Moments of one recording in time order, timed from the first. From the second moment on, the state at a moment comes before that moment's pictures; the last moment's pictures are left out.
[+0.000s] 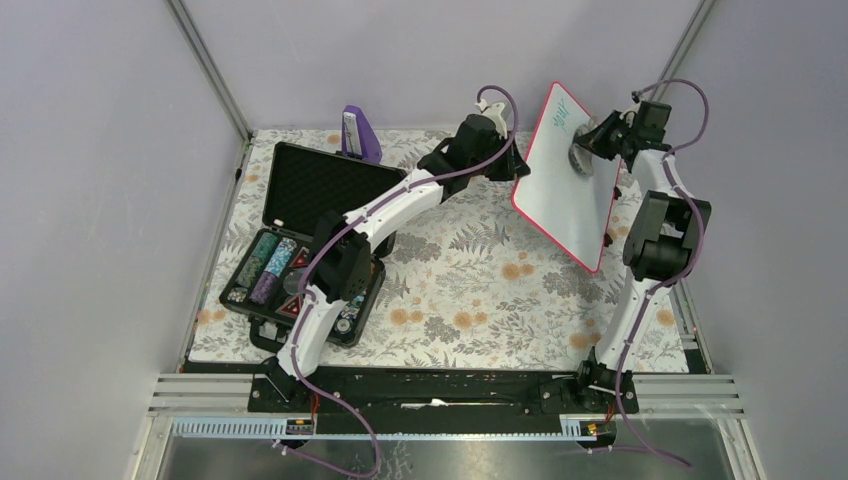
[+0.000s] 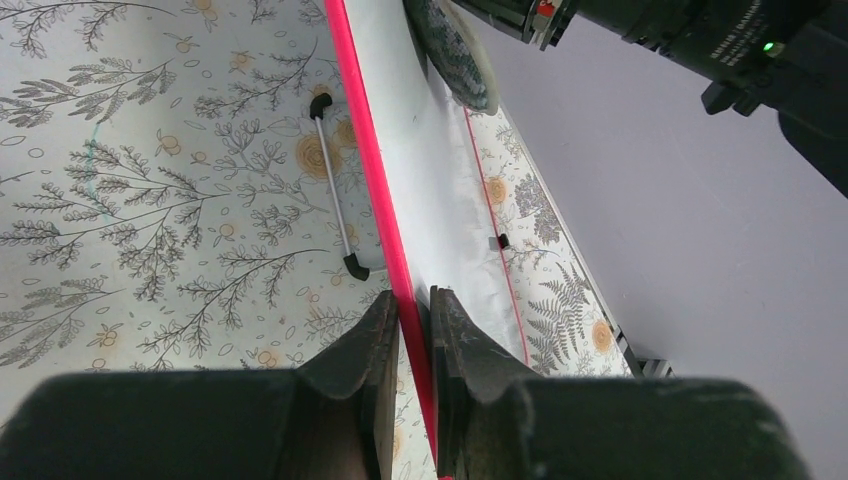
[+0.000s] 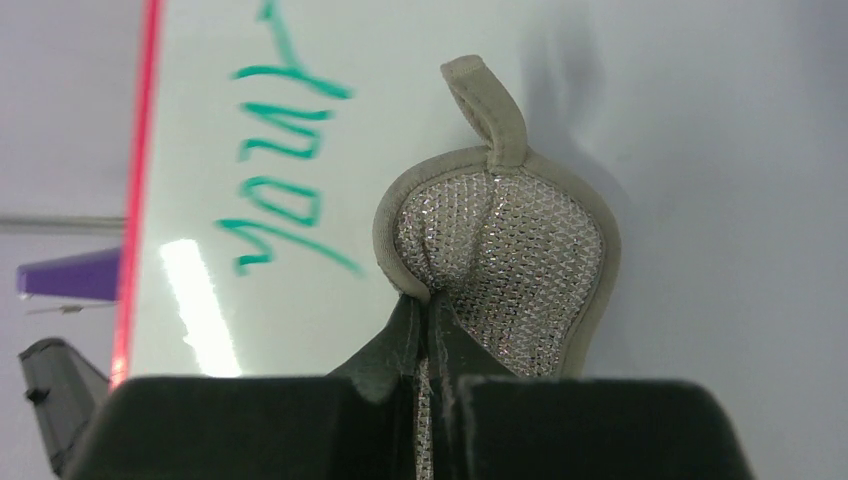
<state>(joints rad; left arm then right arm) -0.75 2.29 2.15 -0.23 0.21 -0.62 -0.22 2.14 1.75 -0.18 -0.53 0.51</state>
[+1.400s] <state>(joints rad) -0.77 2.29 2.17 -0.24 0.21 -0.62 -0.26 2.22 1.90 -0.31 -0.54 0.50</state>
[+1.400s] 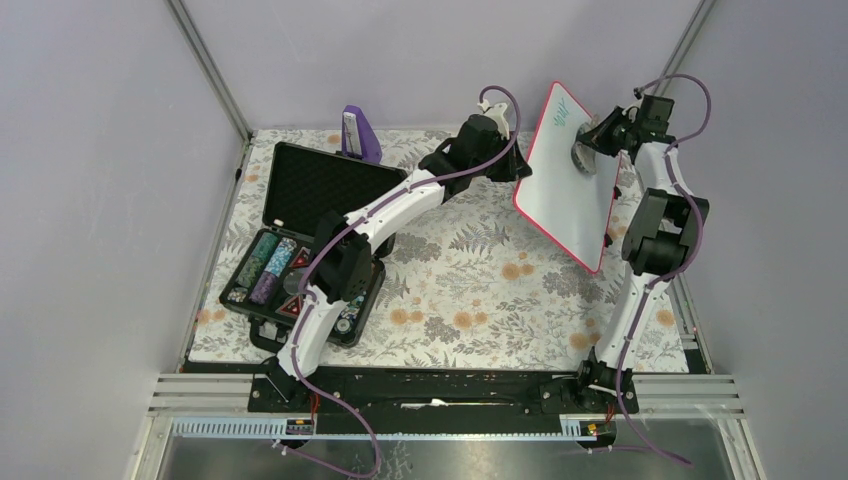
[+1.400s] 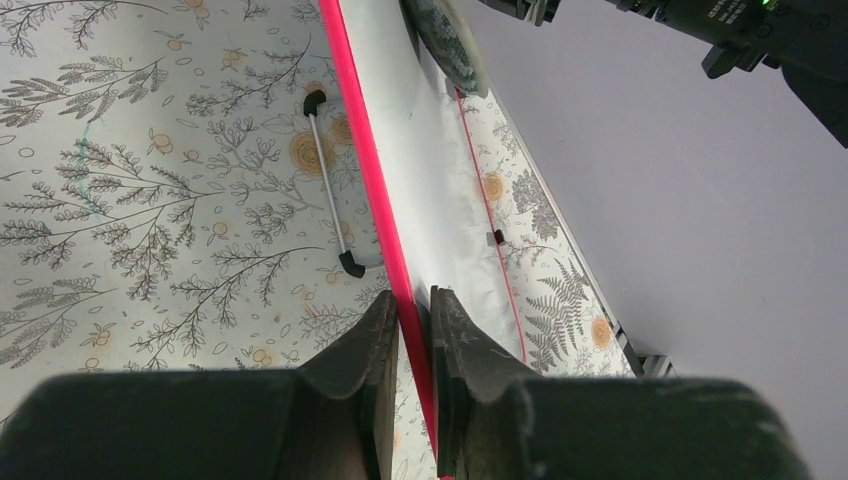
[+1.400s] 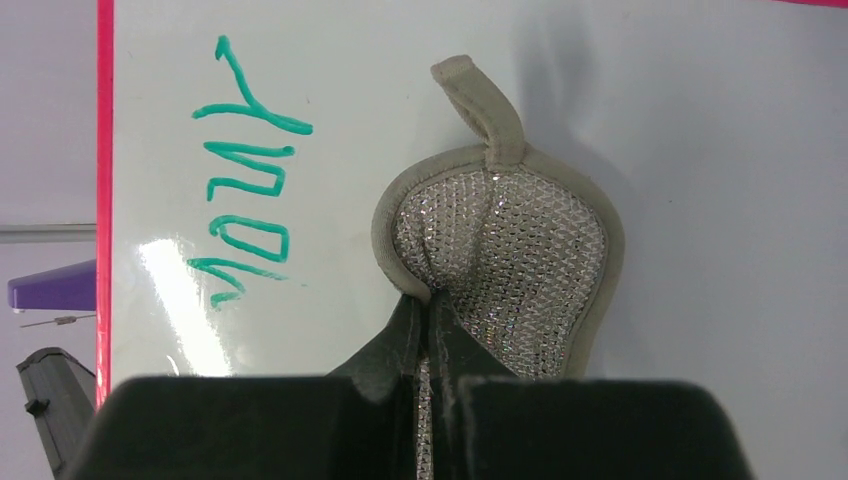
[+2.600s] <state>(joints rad) -0.77 2.33 2.22 -0.26 0.21 -0.57 -0.13 2.22 2.03 -0.17 -0.65 0.62</state>
